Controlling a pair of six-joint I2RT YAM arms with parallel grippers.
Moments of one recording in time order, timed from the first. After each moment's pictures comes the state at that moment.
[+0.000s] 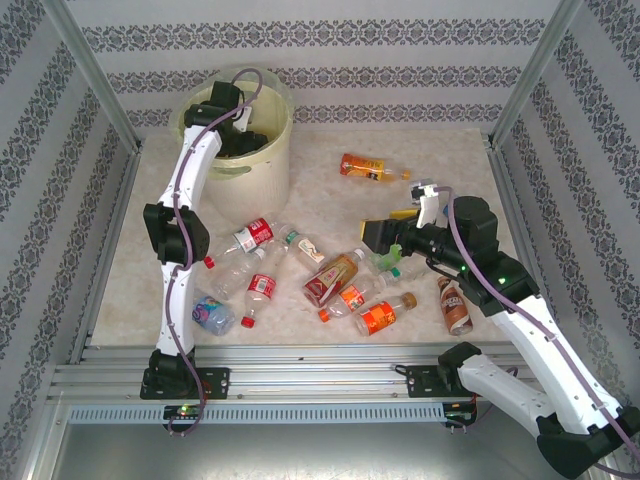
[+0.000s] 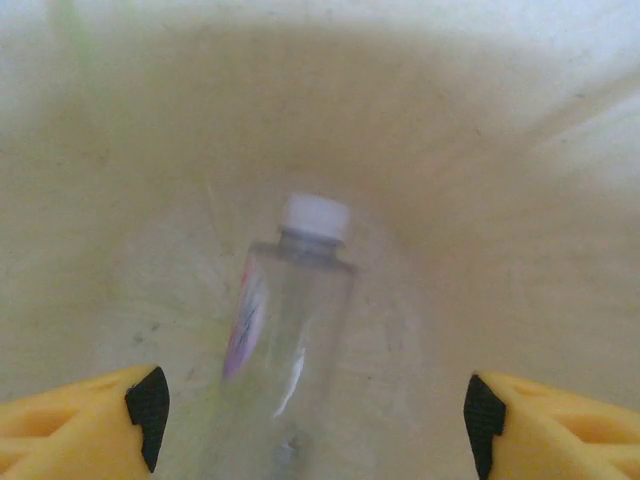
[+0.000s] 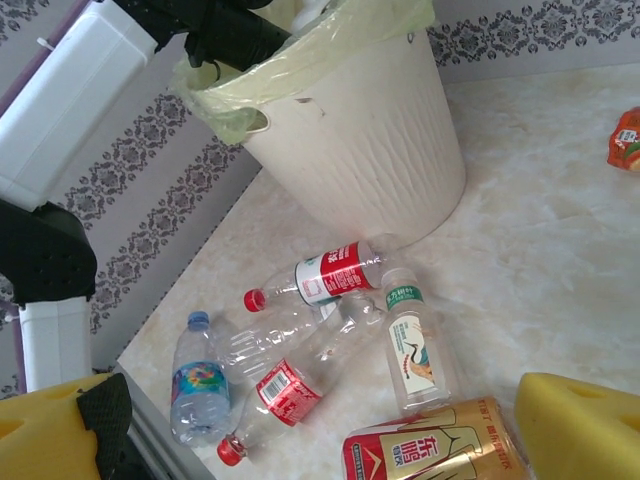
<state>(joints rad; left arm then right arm) -0.12 2.40 2.58 -1.21 0.11 -0.07 0.46 0.83 1.00 -0.51 -0.37 0.44</state>
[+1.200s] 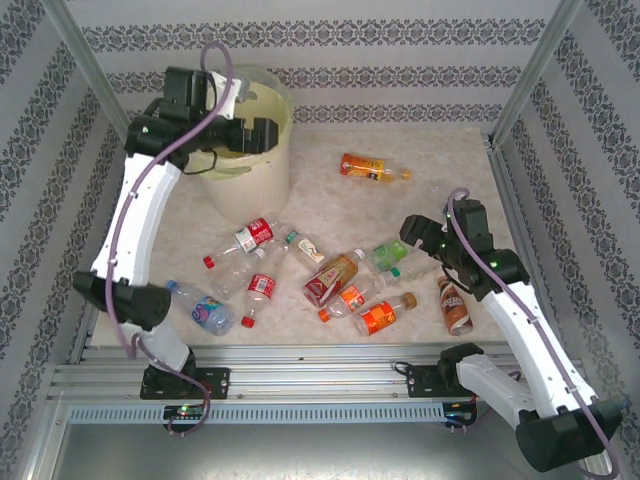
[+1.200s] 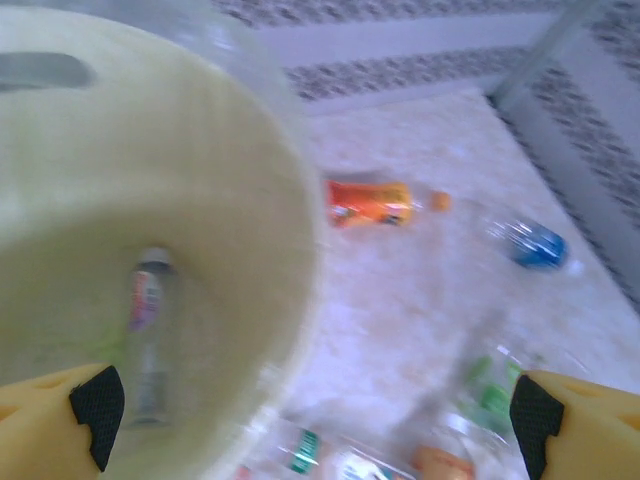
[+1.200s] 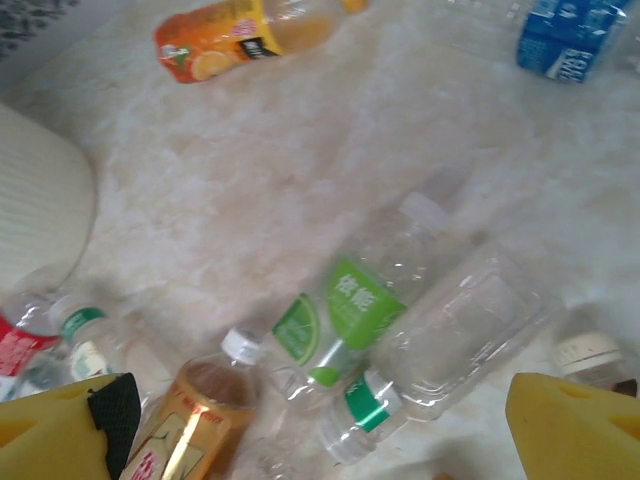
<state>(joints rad) -0.24 1.67 2.08 -1.03 0.38 -0.11 0.23 0.92 0.92 -0.78 0.02 0.63</state>
